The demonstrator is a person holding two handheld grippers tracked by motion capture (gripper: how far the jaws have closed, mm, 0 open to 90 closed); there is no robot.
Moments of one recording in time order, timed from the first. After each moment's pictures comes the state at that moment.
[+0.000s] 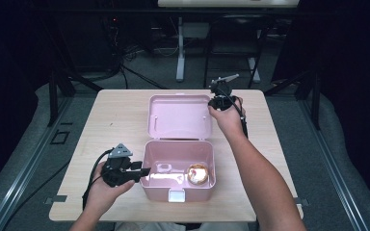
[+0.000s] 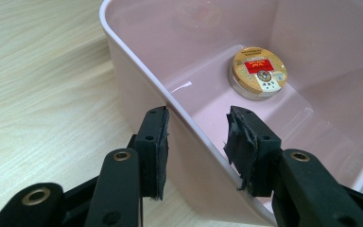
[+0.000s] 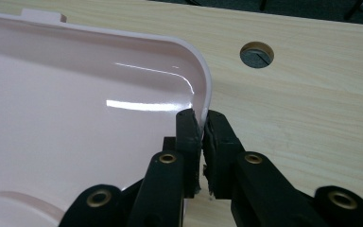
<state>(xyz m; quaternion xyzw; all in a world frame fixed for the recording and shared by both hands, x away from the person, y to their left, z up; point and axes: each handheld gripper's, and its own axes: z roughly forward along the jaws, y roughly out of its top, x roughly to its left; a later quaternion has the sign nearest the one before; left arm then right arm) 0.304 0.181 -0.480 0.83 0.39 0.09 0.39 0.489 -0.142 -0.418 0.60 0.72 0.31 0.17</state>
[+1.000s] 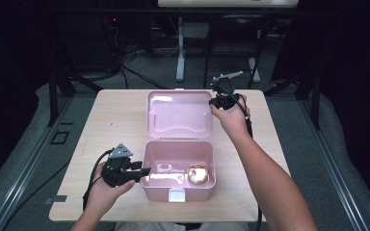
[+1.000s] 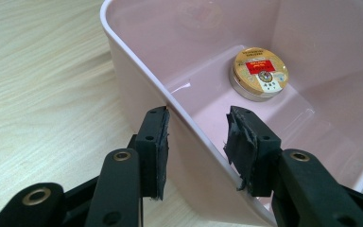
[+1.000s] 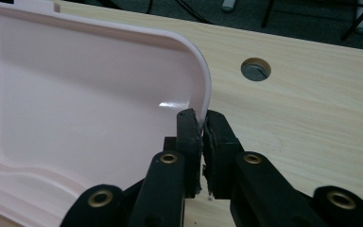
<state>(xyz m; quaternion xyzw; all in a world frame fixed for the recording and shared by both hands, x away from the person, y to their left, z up) 0.304 0.179 -0.480 0.82 0.40 0.09 0.39 0.468 -0.143 -0.392 0.57 0.73 0.33 0.19</state>
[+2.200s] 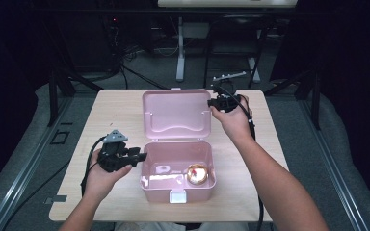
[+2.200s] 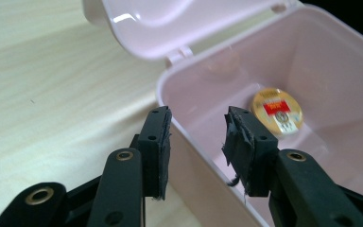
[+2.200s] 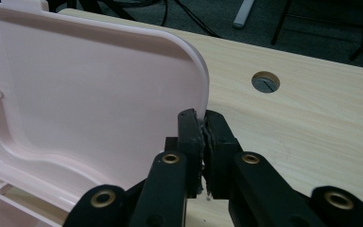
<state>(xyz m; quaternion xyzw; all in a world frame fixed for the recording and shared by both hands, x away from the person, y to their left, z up) 0.336 0.190 -0.455 0.80 0.41 0.11 0.41 0.445 -0.141 -0.376 0.54 0.73 0.36 0.20</state>
